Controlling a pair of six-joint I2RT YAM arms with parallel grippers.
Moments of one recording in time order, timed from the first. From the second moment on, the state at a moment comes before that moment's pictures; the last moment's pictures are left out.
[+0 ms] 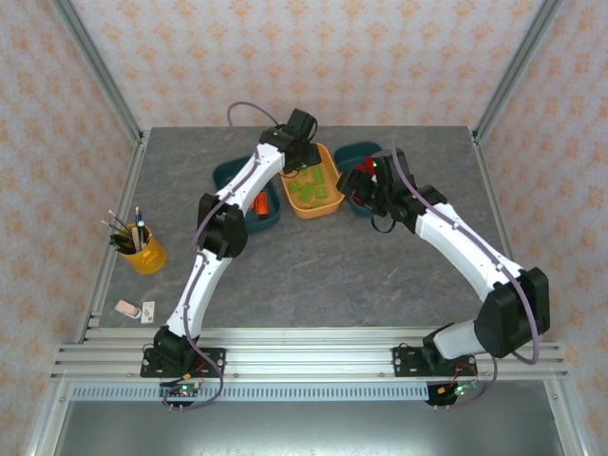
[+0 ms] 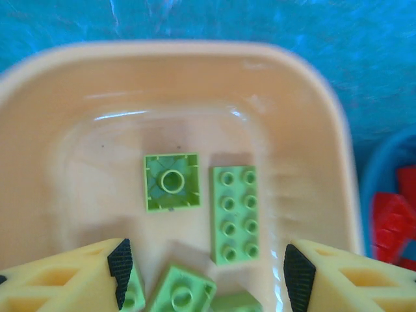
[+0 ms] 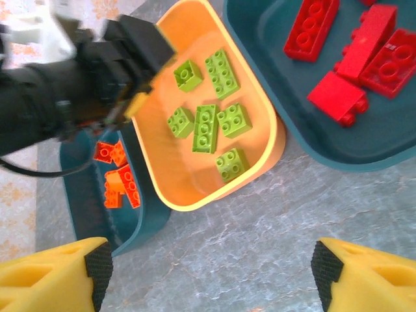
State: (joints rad) left arm -0.41 2.55 2.57 -0.98 -0.07 -0.72; right arm 0.45 1.39 1.19 -0.53 -0.05 0.81
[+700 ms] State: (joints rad) left arm -0.46 1.12 1.12 -0.86 -0.46 -0.64; right arm 0.44 1.01 0.99 -0.69 0.52 0.64
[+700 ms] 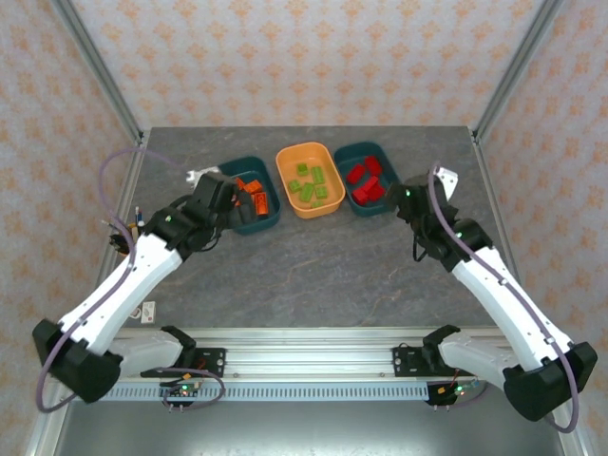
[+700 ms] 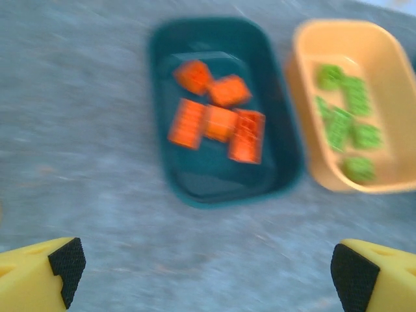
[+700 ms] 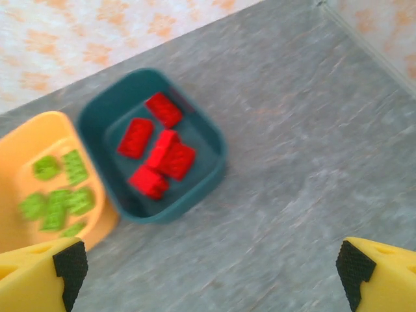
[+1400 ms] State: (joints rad) left arm -0.17 0.97 0.35 -0.08 -0.52 -0.17; right arm 0.26 1.15 0.43 0.19 0.73 0.28
